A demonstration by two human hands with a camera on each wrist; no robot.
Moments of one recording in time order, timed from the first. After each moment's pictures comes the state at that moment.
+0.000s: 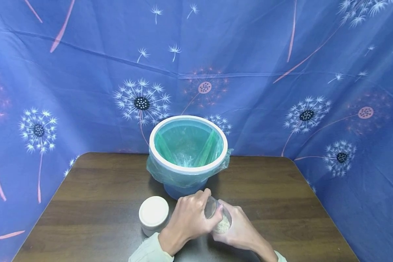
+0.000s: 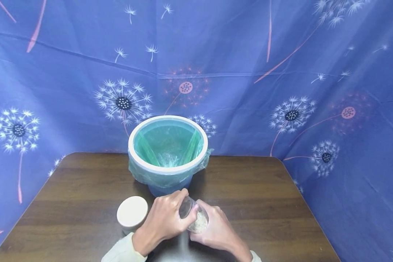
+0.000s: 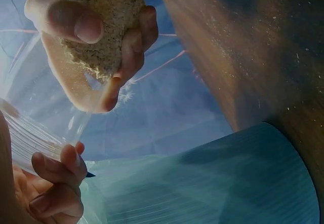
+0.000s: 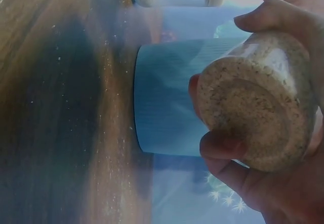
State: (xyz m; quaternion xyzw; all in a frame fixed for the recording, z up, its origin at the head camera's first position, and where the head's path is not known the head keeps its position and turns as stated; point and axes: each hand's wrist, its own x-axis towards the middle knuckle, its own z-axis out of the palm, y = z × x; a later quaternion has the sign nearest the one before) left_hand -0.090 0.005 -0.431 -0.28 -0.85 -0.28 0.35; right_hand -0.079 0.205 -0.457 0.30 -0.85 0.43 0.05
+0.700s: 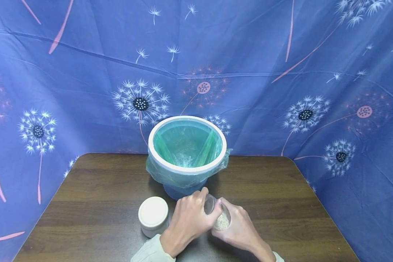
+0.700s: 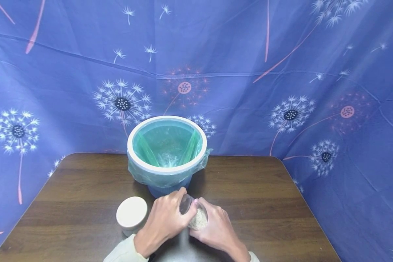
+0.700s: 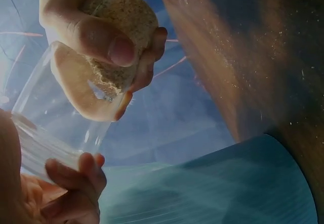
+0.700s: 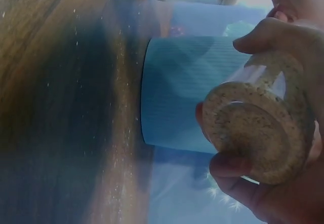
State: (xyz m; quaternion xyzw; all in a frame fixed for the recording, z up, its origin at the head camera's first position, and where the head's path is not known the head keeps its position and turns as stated) left_hand -0.087 0.014 -0.430 -0.20 -0.89 -0.28 0.30; right_hand -0.075 0.205 -0.463 0.23 -0.90 0.34 0.13
